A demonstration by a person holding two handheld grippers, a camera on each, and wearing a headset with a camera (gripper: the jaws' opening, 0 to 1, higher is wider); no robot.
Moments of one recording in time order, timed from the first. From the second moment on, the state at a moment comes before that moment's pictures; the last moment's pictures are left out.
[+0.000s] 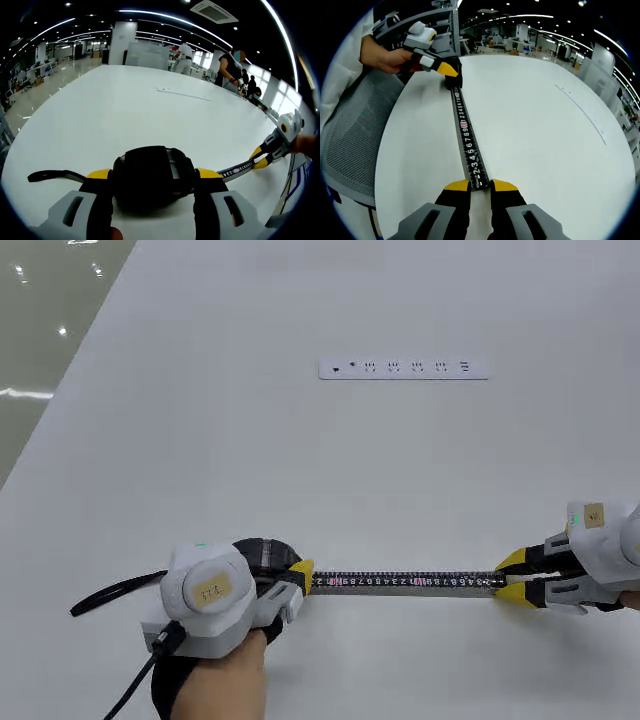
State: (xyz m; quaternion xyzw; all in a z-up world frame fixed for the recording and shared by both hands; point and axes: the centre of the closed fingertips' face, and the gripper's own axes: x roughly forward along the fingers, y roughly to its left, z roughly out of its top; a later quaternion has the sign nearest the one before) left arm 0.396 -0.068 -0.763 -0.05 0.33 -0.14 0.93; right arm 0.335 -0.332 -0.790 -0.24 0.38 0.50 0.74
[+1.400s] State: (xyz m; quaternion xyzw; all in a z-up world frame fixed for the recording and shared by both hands) left arm 0.395 -0.067 -0.764 -0.07 0.34 -0.15 0.93; right arm 0.346 -0.298 -0.788 -0.24 0.36 0.52 0.74
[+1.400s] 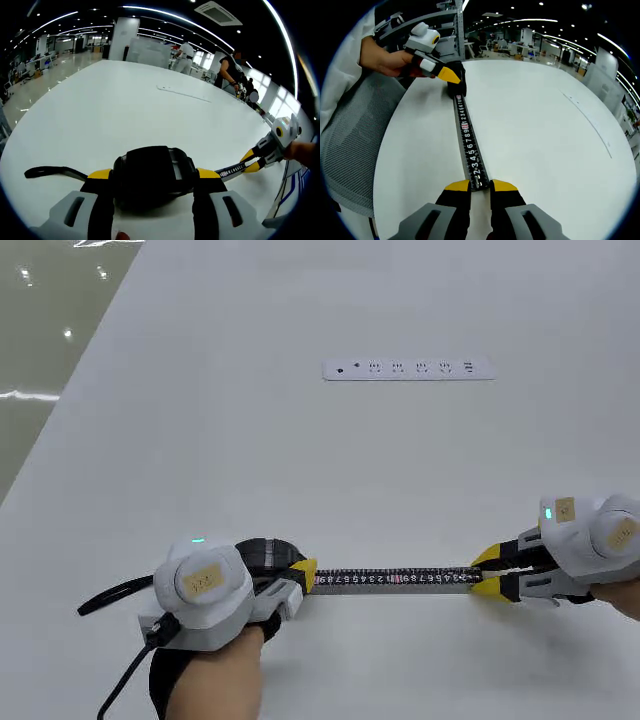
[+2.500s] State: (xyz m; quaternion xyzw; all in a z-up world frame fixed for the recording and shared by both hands) left arm 0.395 -0.067 -0.764 -0.08 0.34 -0.15 0.92; right arm 0.360 -0.229 -0.790 -0.21 0.33 0.56 0.73
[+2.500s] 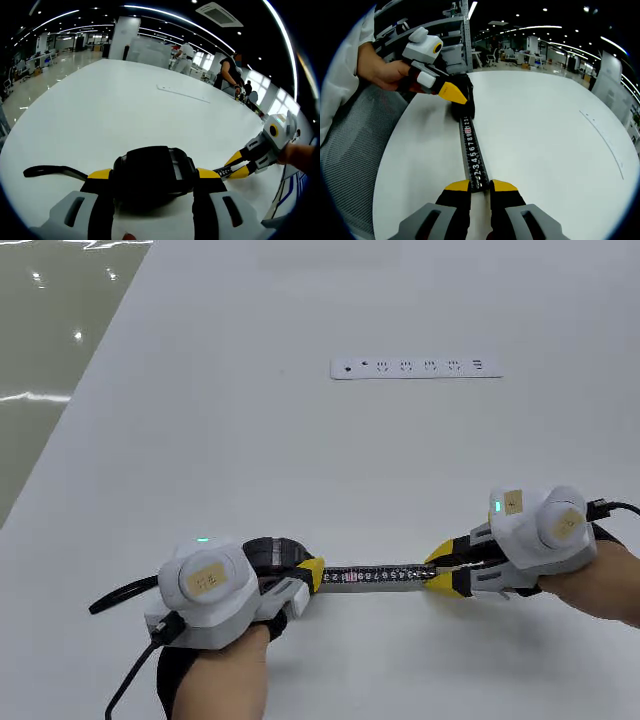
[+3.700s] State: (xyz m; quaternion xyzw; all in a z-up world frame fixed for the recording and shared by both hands) left arm 0.396 -0.066 -0.763 -0.09 0.34 -0.16 0.92; right arm 0.371 -0.131 -0.790 -0.17 0.30 0.59 0.73
